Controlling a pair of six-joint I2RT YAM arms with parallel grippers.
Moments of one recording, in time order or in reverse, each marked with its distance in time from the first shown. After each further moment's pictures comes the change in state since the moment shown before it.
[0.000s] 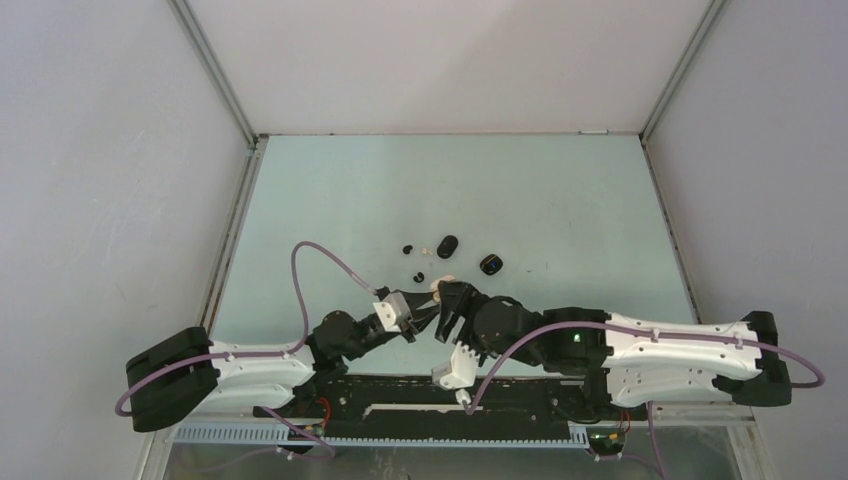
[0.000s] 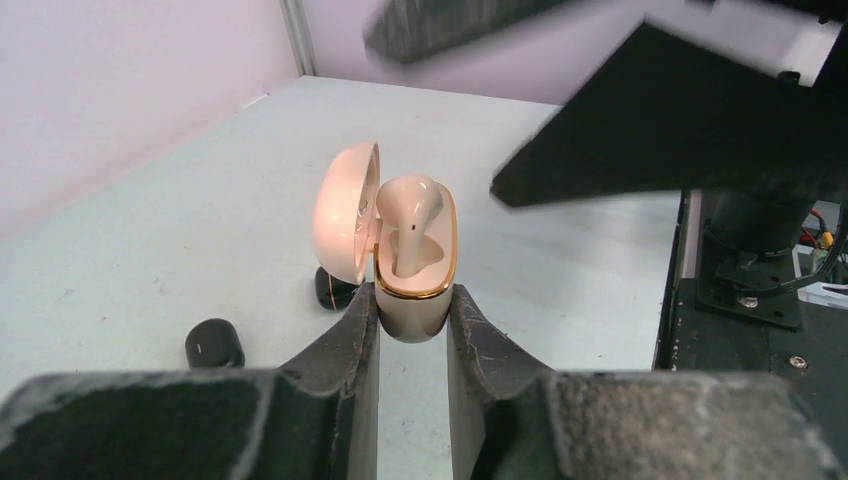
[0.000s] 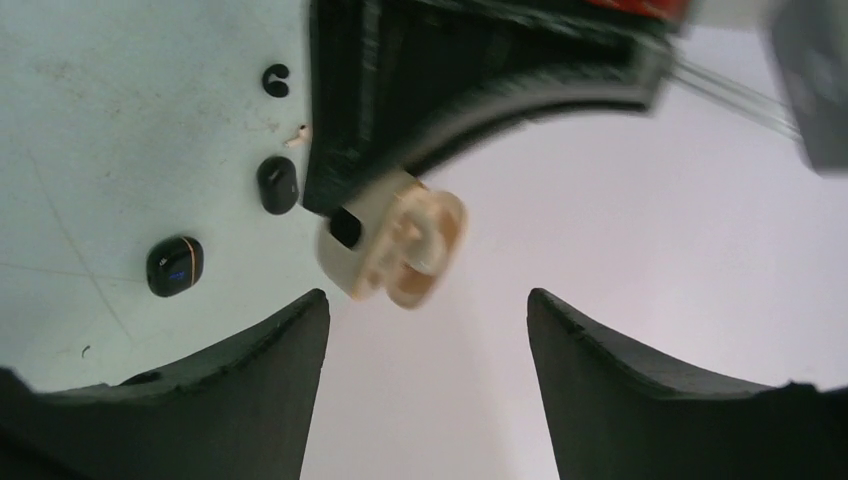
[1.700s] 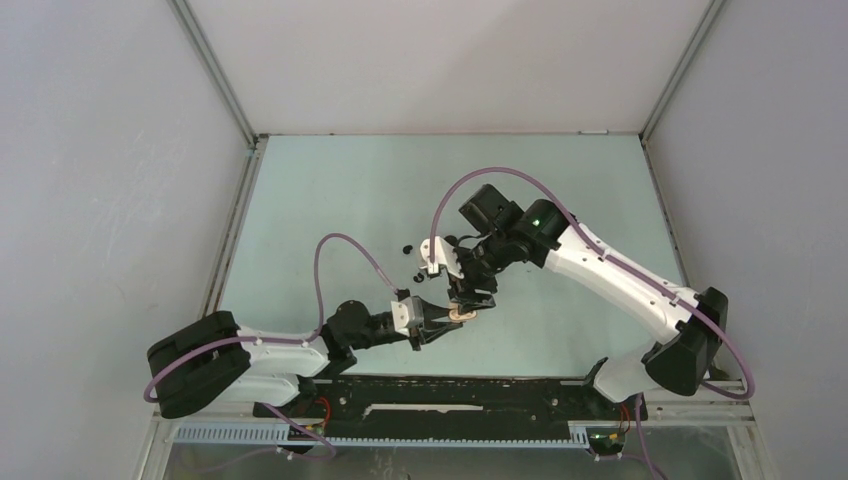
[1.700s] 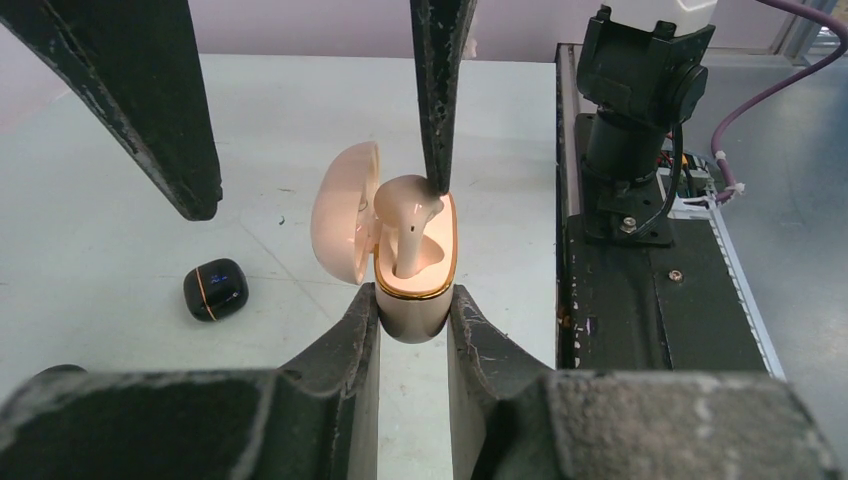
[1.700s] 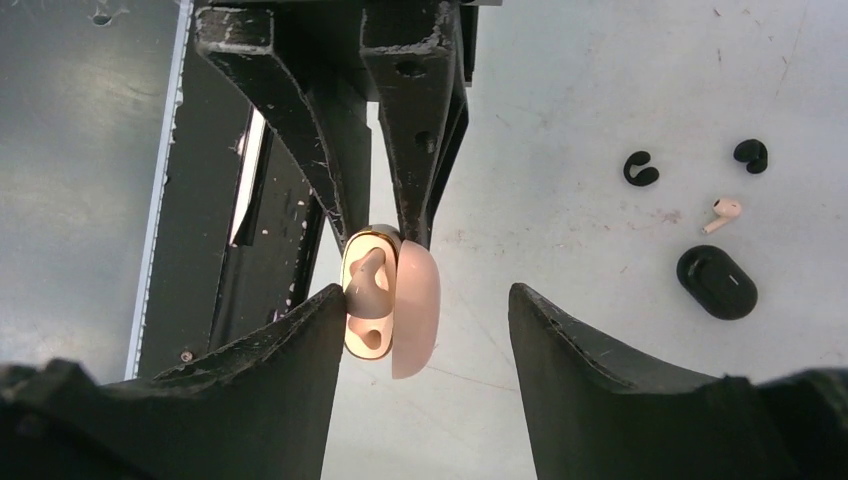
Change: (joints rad) left arm 0.073 0.175 0.045 0.047 0.357 -0.056; right arm -0.581 0.420 0.558 -0.610 -0.975 0.710
